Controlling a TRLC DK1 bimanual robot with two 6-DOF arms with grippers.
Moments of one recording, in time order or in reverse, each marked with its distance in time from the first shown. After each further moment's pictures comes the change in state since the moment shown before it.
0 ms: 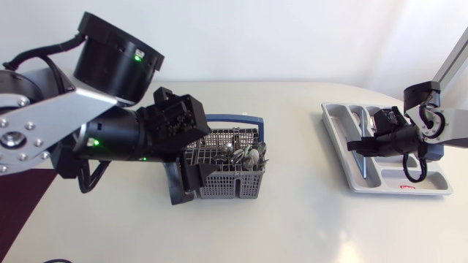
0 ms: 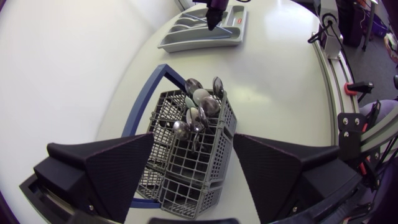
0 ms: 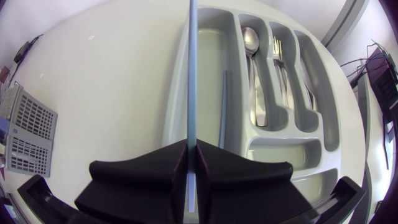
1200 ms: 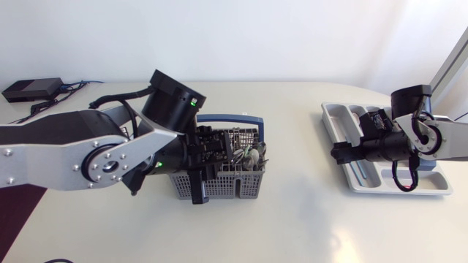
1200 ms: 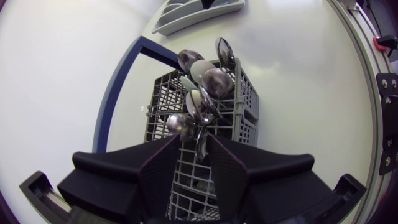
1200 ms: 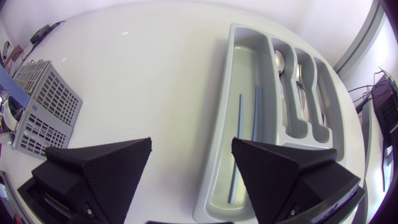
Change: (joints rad) left arm -0.020 0.198 -0.072 0.248 -0.147 0.171; right arm 0.143 -0.159 -0.141 0.072 0.009 0.000
